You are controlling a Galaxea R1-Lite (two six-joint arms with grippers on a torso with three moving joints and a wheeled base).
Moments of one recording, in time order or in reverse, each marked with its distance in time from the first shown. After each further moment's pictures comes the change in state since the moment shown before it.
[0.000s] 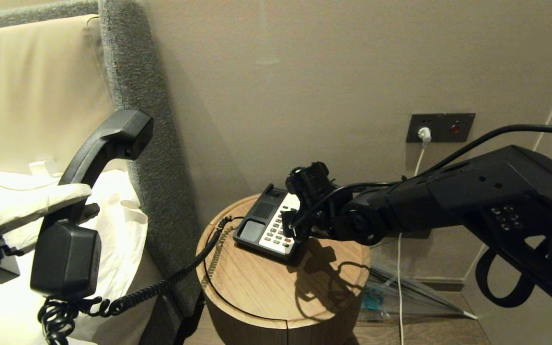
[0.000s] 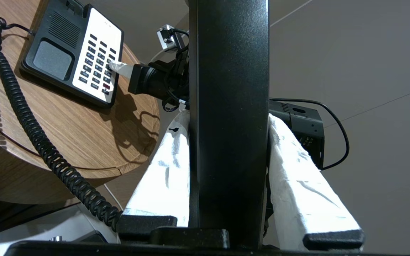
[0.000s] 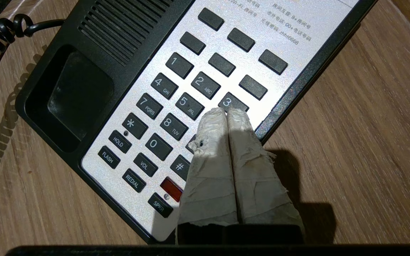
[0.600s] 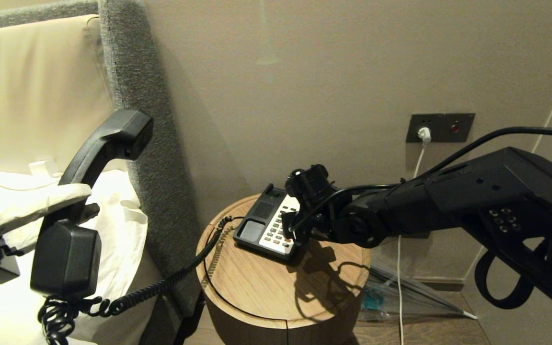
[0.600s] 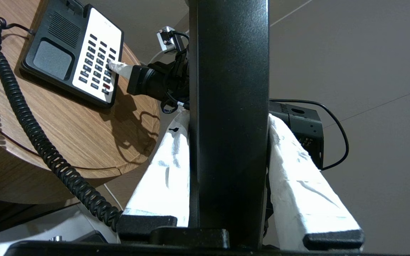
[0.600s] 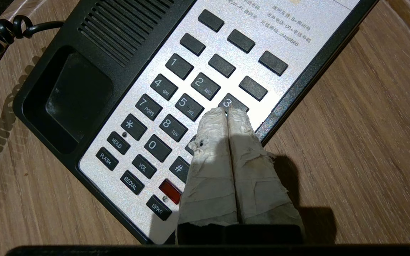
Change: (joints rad) left arm 0.000 0.000 0.000 0.000 0.000 0.000; right arm 0.001 0.005 0.013 -0.005 0.000 -0.001
